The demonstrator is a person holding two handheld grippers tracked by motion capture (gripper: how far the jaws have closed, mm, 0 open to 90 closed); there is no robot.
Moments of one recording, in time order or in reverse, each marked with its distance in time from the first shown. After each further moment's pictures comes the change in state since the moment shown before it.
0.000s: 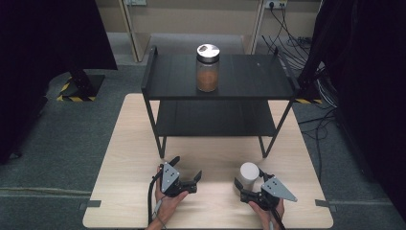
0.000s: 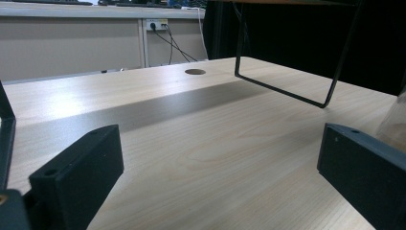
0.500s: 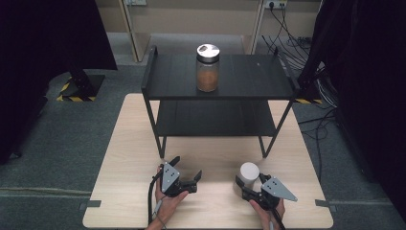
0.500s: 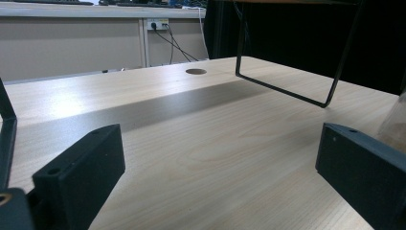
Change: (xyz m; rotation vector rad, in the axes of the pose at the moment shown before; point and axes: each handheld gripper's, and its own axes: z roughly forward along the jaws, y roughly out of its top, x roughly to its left) left arm -0.001 0.000 0.000 0.002 0.004 0.003; right arm -0.002 0.001 -0.001 0.005 0.012 -0.004
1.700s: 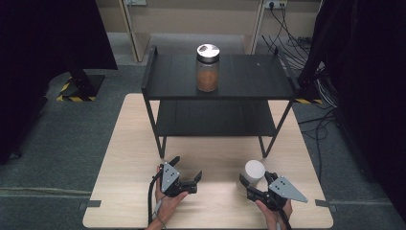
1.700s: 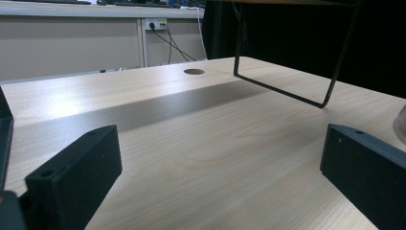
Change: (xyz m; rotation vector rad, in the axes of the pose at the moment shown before) left arm 0.002 0.000 0.000 -0.001 -0.009 -0.004; right arm -0.003 0.027 -0.020 -0.044 0.029 -0.017
